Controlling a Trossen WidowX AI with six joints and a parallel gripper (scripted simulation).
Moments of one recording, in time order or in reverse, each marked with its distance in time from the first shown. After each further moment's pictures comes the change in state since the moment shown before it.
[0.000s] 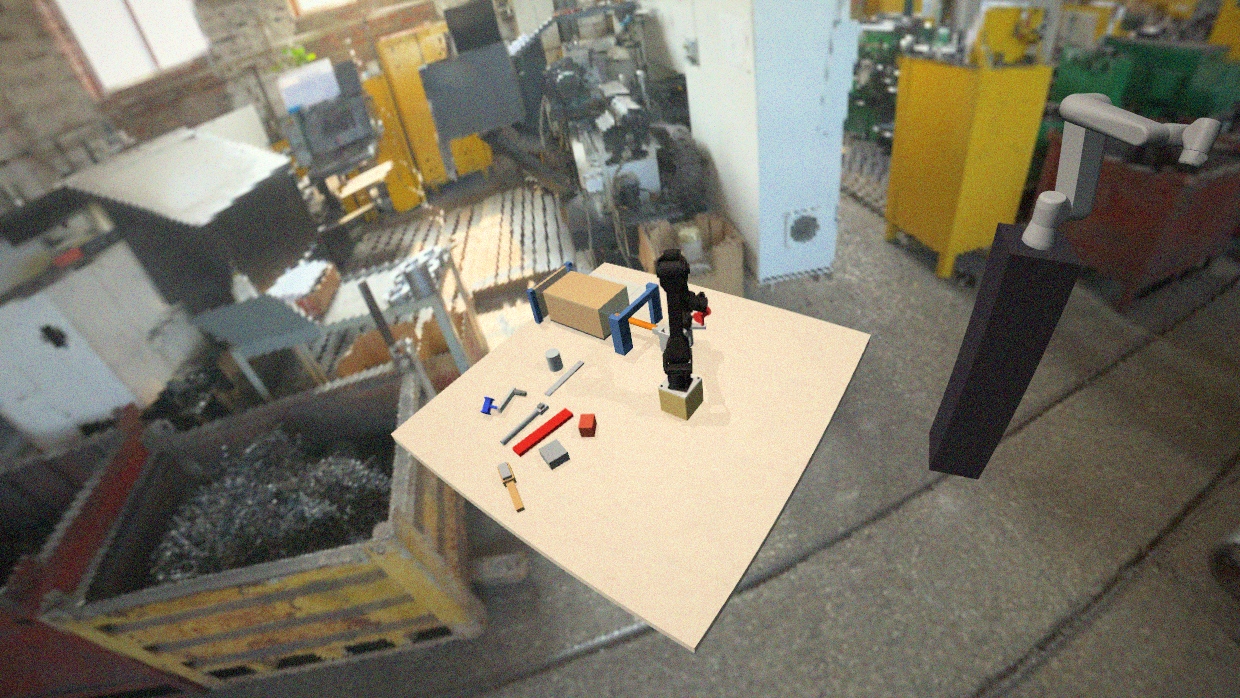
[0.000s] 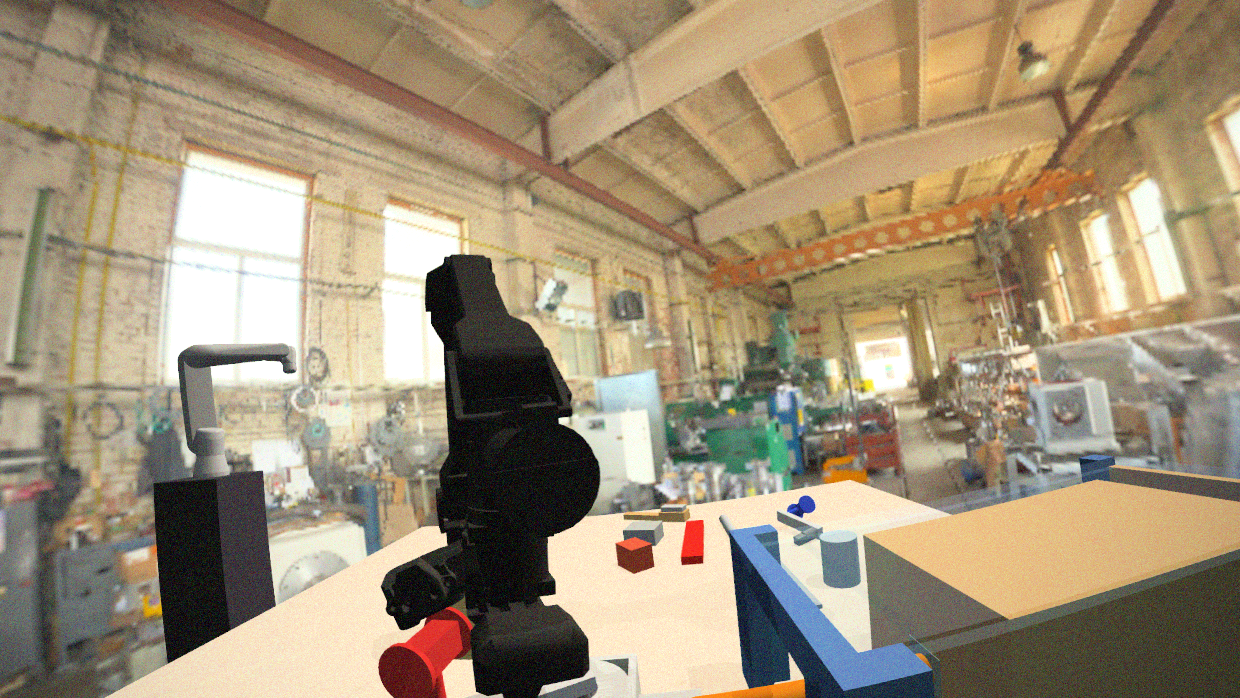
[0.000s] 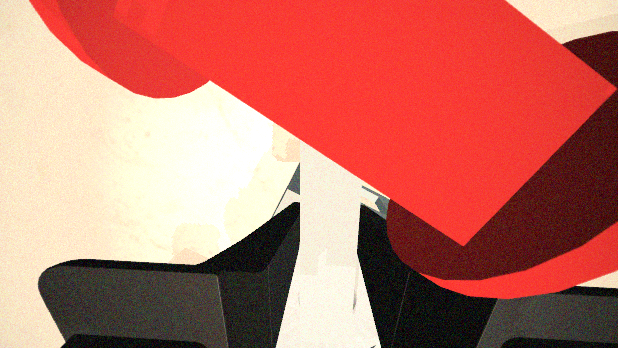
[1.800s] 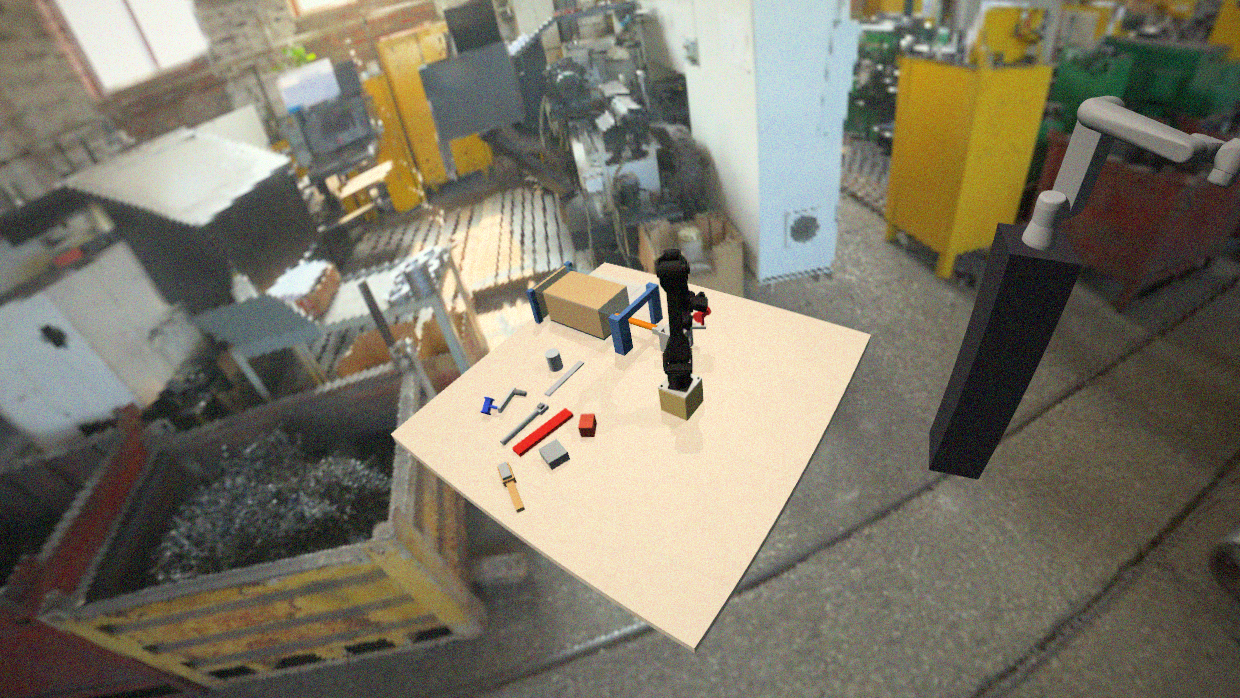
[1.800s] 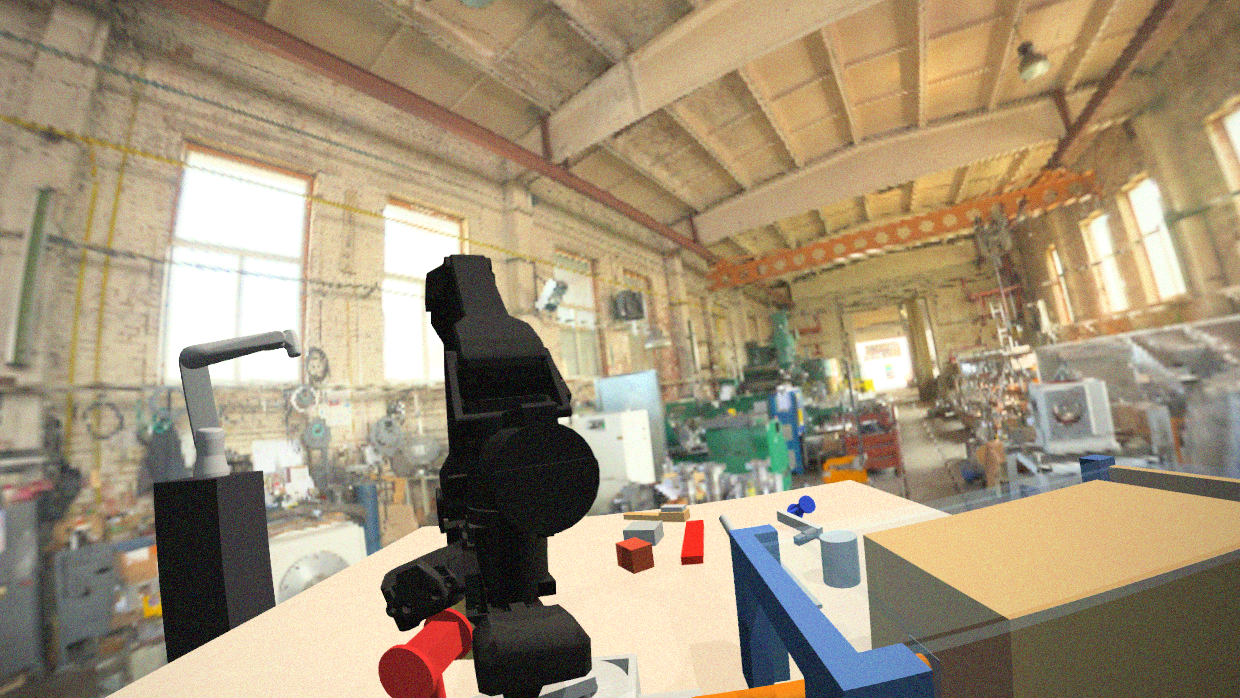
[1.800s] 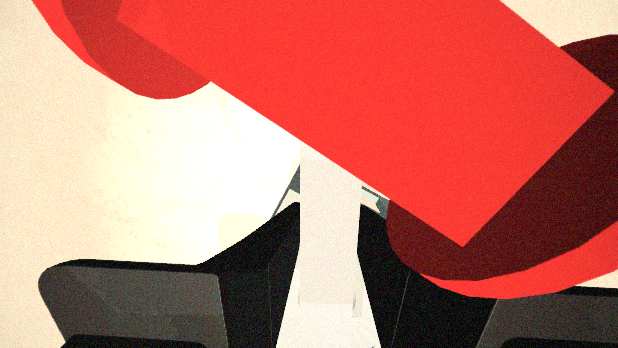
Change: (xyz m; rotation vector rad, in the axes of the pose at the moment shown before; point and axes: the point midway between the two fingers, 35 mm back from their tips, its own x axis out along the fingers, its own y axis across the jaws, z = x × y) arm 0.000 0.001 0.000 -0.019 0.000 0.003
